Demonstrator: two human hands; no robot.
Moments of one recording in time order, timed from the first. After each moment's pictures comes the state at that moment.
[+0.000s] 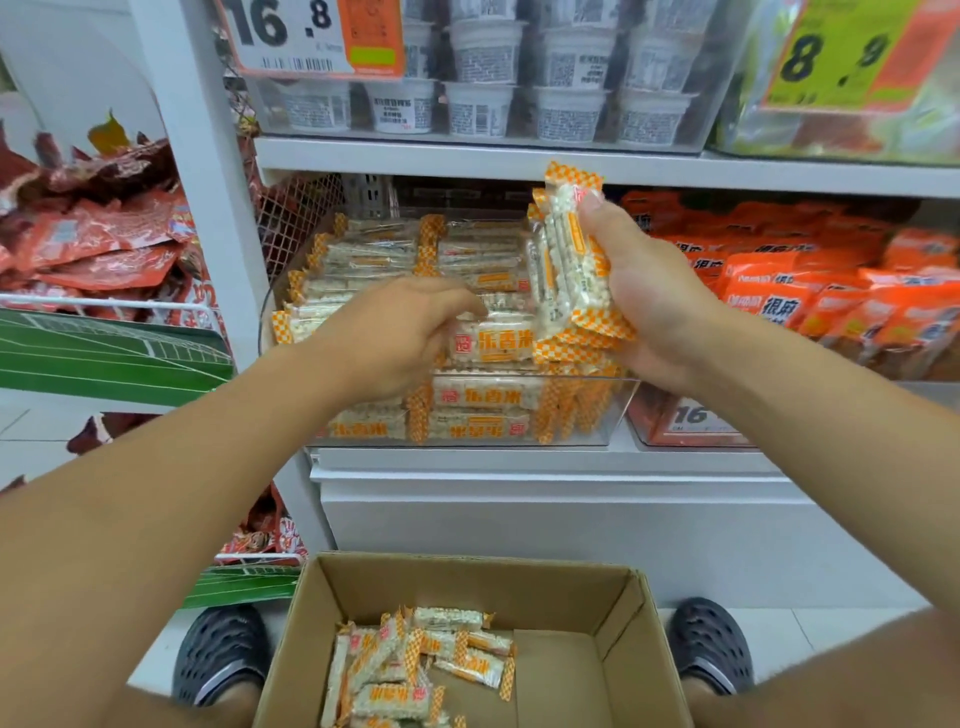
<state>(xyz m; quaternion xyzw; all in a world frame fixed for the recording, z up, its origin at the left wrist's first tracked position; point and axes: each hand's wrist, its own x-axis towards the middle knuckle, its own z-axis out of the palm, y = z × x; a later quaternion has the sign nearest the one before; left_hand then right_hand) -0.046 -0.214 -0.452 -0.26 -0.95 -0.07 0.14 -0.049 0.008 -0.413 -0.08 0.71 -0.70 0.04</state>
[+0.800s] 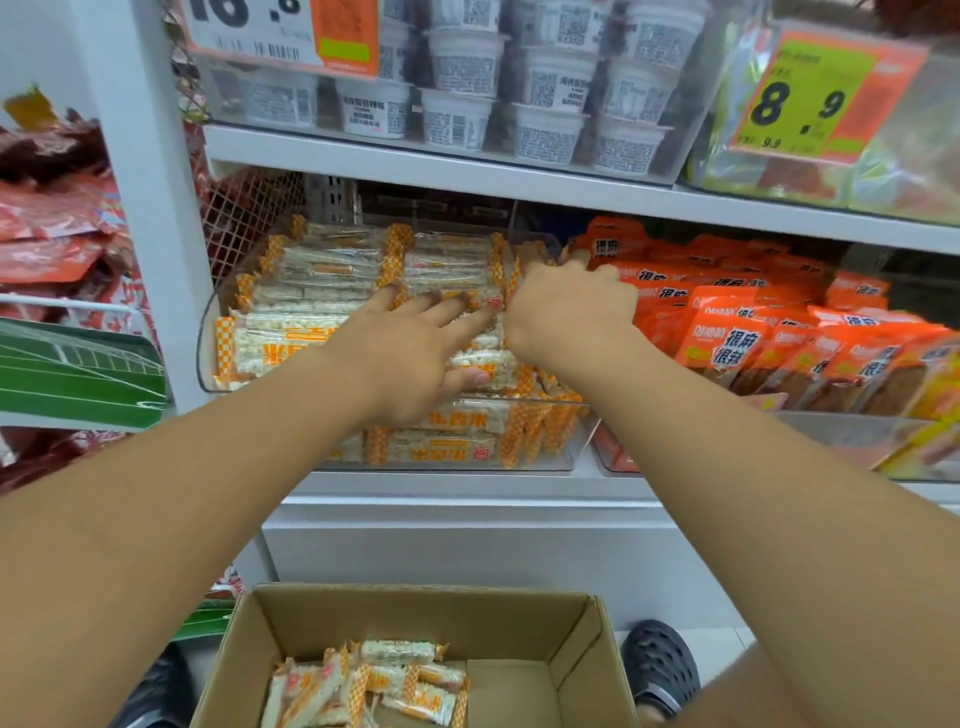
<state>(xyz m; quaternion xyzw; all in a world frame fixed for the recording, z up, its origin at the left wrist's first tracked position) -0.059 -0.180 -0.458 -0.21 -0.97 0.09 0.08 -0.074 -0.031 -0.408 0.03 1.00 0.06 -0.06</state>
